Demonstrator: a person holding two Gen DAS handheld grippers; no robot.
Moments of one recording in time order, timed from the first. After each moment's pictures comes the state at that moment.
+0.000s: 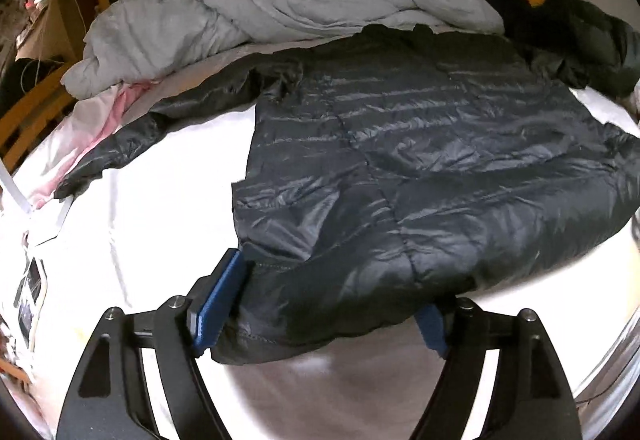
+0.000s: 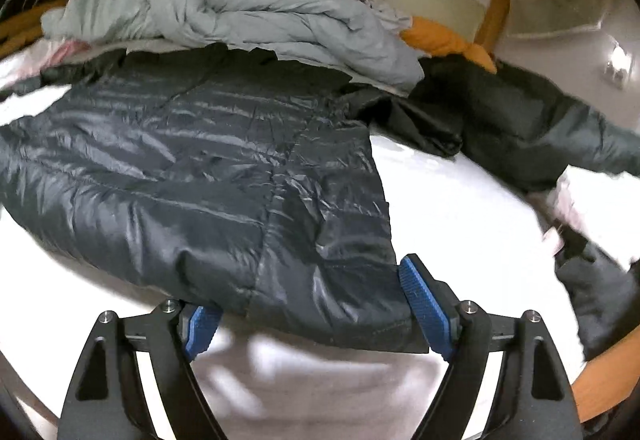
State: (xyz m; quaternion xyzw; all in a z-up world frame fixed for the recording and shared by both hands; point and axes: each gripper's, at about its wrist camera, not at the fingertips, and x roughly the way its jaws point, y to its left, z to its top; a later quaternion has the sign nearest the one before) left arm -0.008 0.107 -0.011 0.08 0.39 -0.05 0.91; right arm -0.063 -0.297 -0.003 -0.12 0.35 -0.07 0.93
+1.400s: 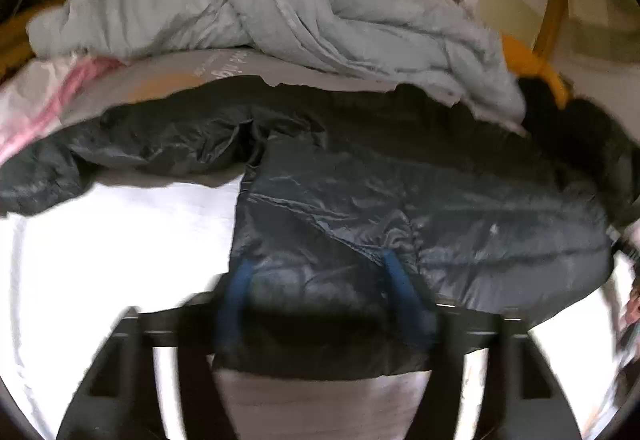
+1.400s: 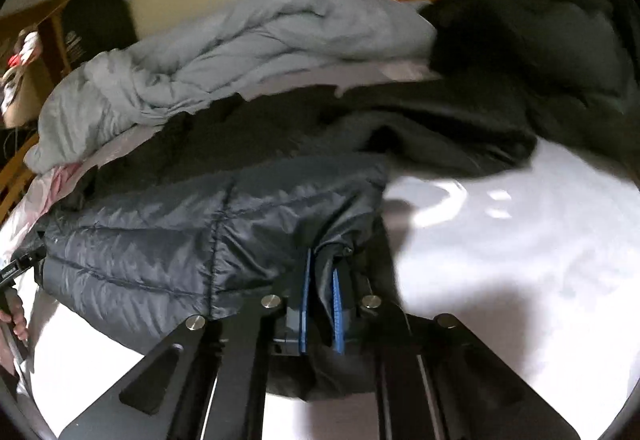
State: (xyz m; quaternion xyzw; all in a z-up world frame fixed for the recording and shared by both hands) left arm 0.151 0.144 -0.016 -0.06 0.38 -0.08 0.92; right arm 0.114 -0.381 -0.009 0.09 0.35 0.01 0.93
